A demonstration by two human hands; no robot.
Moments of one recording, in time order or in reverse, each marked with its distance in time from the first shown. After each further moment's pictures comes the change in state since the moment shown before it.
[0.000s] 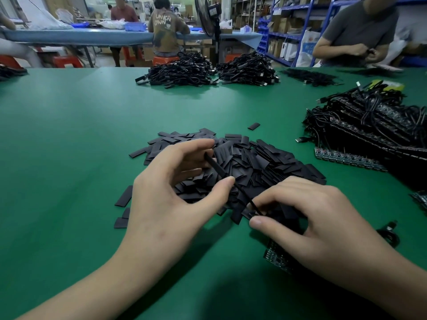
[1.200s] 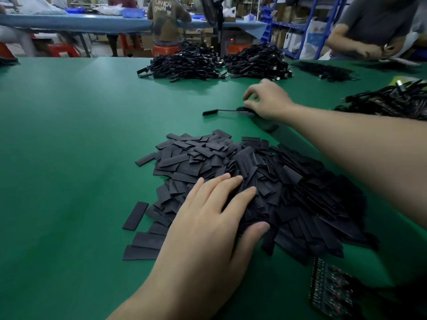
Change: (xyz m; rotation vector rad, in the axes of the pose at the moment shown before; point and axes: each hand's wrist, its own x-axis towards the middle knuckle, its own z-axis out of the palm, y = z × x) left_hand 0.007 -0.033 0.001 0.742 -0.504 0.099; right_hand 0.290 0.143 0.050 -0.296 -0.046 0.197
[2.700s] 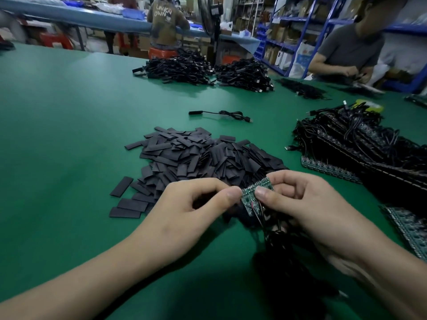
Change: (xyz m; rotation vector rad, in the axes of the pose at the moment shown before) left_hand -0.014 0.024 -0.010 -0.800 0.049 -0.054; right_hand -0.300 -0.078 -0.084 1.188 -0.184 0.473
